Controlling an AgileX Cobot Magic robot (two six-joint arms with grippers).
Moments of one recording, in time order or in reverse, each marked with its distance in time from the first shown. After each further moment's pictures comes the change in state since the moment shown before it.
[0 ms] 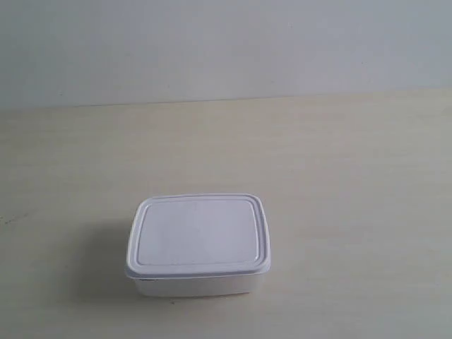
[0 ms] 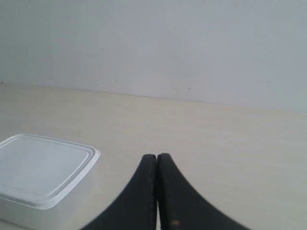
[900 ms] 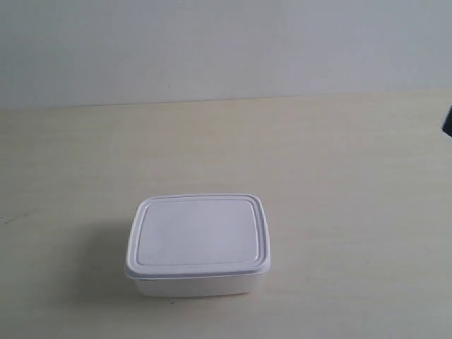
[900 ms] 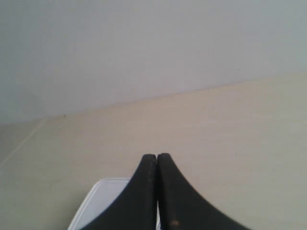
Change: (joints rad) left arm -0.070 0.390 -0.338 -0.098 -0.018 -0.257; right arm 0.000 0.530 -0.438 0.392 0.100 0.000
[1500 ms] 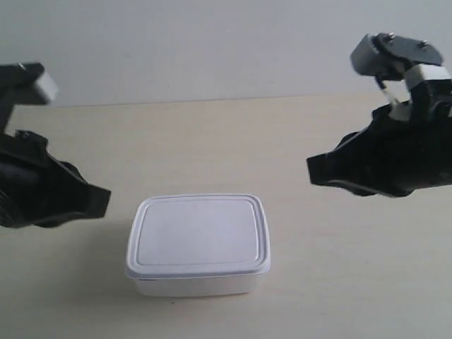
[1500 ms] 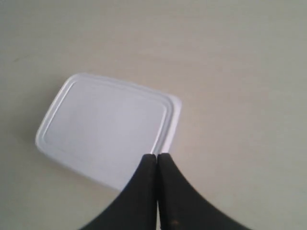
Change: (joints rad) left arm -0.173 0.660 -0.435 -0.184 0.381 0.355; right arm 0.099 0.651 -0.283 -0.030 0.197 -0.118
